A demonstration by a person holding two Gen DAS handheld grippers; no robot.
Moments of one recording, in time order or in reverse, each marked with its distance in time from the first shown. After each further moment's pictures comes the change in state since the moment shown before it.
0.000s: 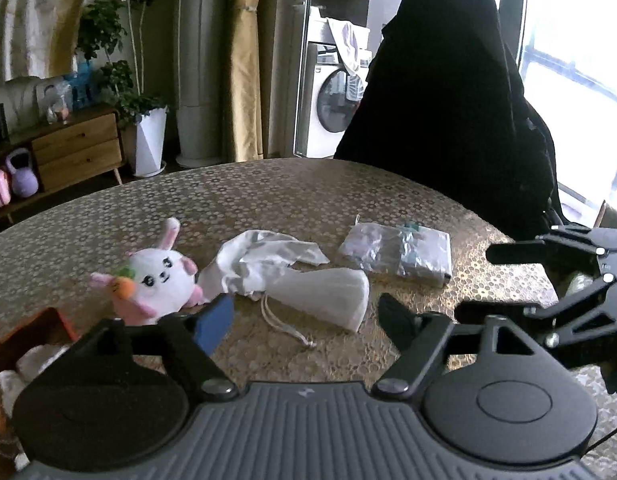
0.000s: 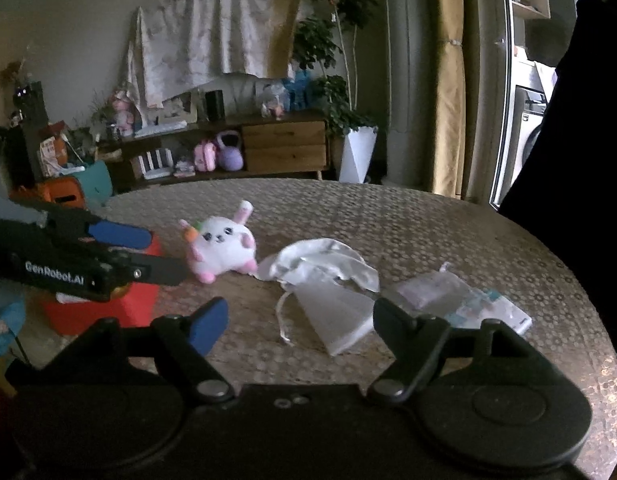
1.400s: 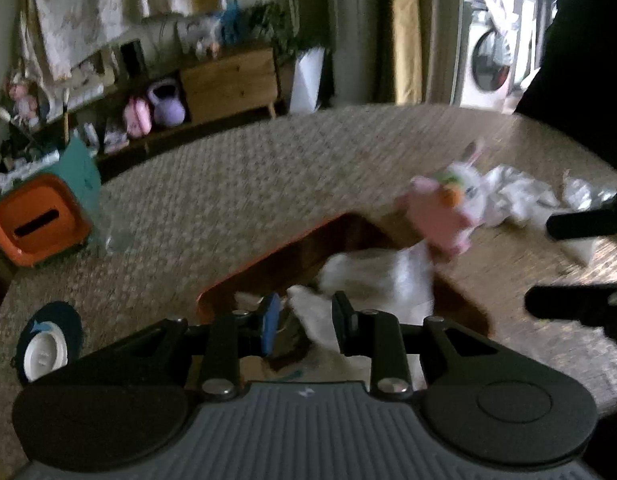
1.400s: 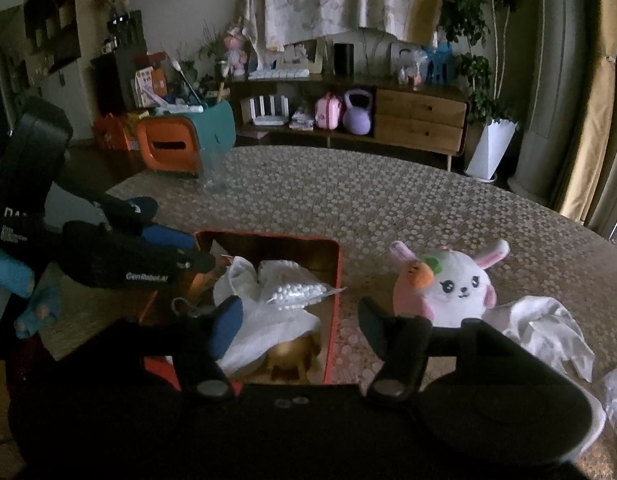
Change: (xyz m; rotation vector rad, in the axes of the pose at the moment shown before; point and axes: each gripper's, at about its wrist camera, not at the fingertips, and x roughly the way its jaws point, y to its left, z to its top) left arm -0.075 0.210 -0.052 -0.117 0.149 0.372; right arm 0.117 0.203 0.064 -0.194 0.129 0.280
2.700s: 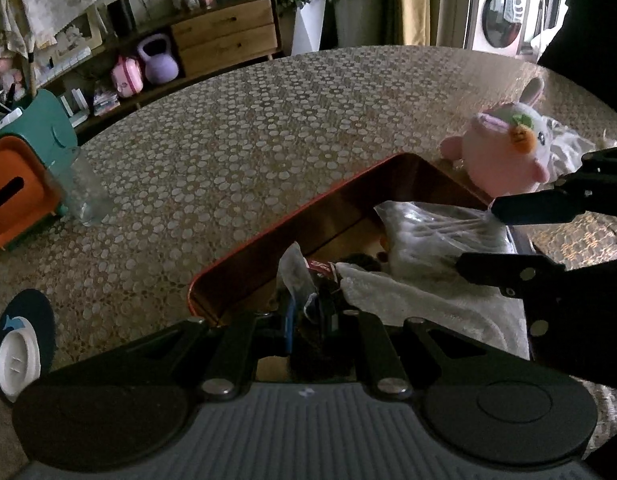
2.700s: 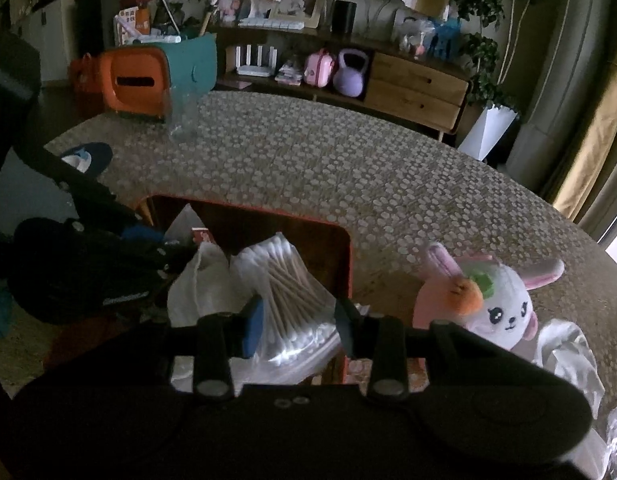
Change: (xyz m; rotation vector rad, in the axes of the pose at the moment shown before) left arm 0.093 0.029 -0.008 0.024 0.166 0.012; right arm 0.119 0.025 0.012 -0.107 0.158 -0.119
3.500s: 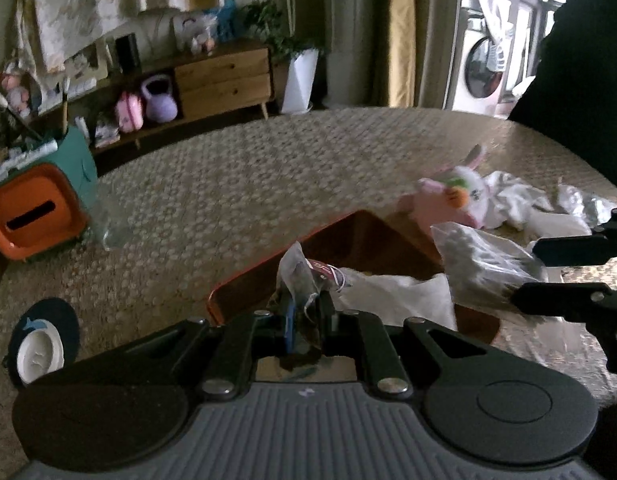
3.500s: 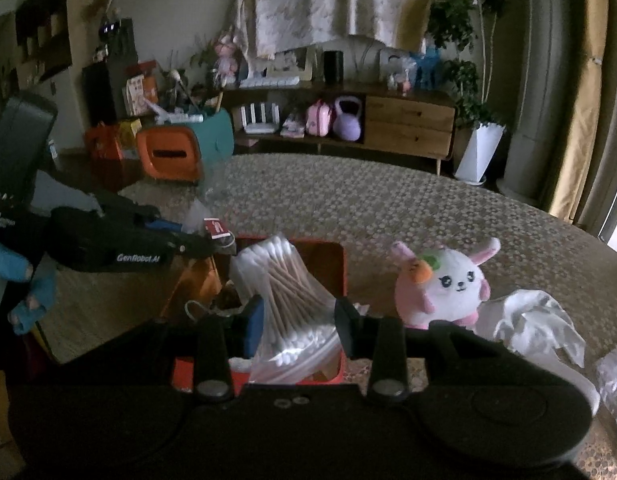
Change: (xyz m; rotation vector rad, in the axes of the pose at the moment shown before) left arm -0.080 0.003 -0.011 -0.047 -0.143 -0.053; right arm -0.110 -0.011 -0.031 0.113 -0.151 0.071
